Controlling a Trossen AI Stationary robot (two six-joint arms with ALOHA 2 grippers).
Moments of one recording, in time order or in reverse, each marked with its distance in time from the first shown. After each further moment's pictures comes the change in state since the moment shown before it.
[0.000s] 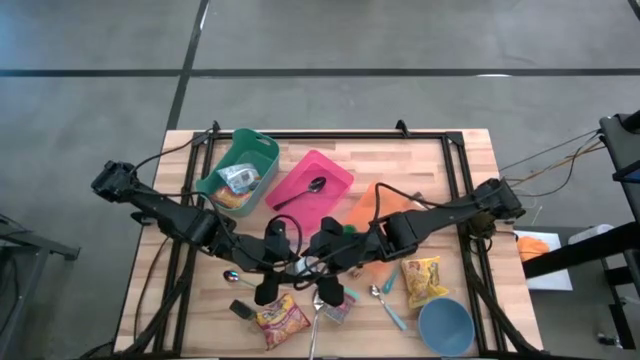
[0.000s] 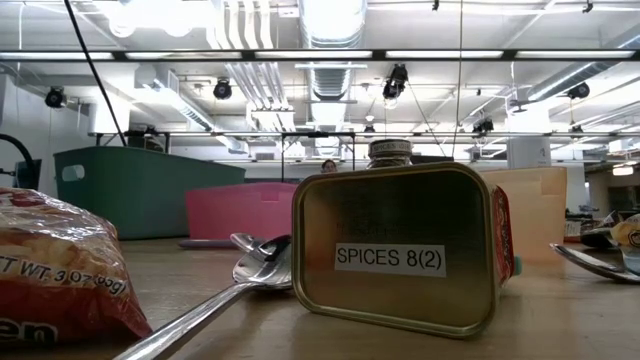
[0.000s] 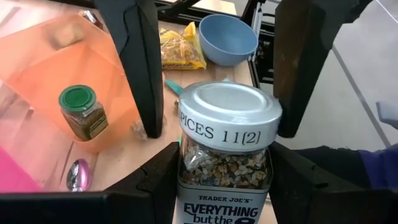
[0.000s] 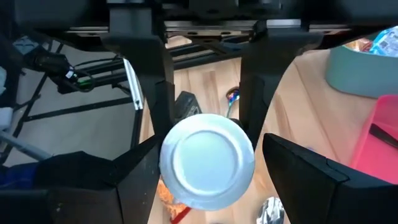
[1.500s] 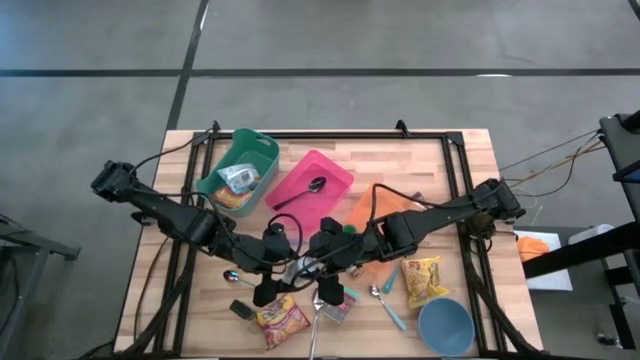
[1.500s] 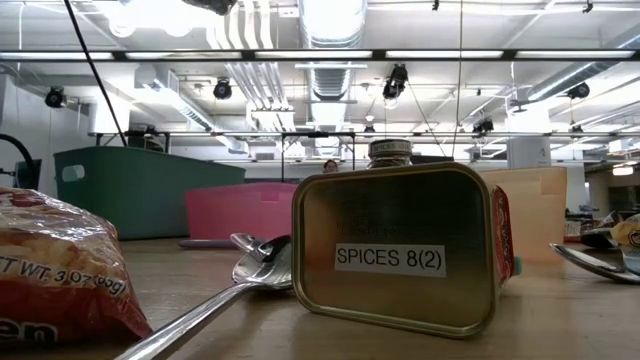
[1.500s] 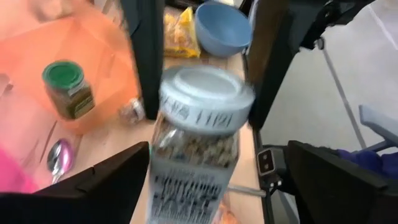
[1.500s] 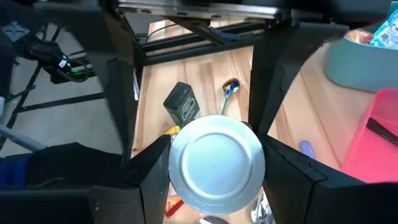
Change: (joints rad) left arm -0.002 -0.004 0.000 -0.039 0.048 -0.102; right arm -0.007 0.005 0.000 -0.028 -0.010 -0.013
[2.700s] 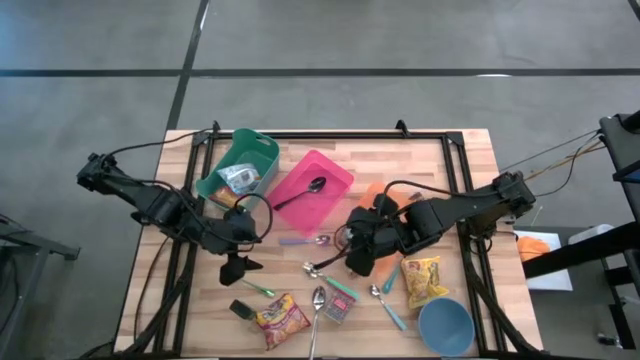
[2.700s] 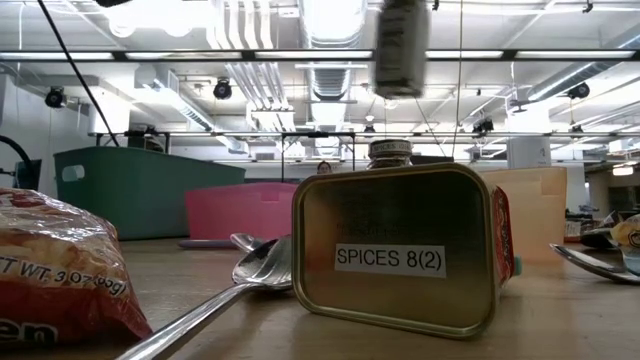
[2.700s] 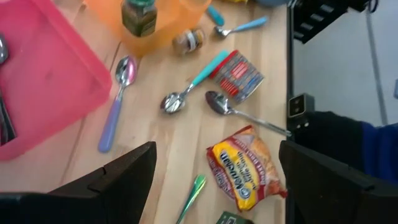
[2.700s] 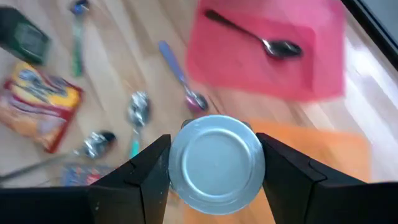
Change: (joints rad) left arm -0.002 -0.235 -0.052 -0.392 -0.008 -0.134; right arm 0.013 -0.127 0.000 -0.680 0.286 0.353
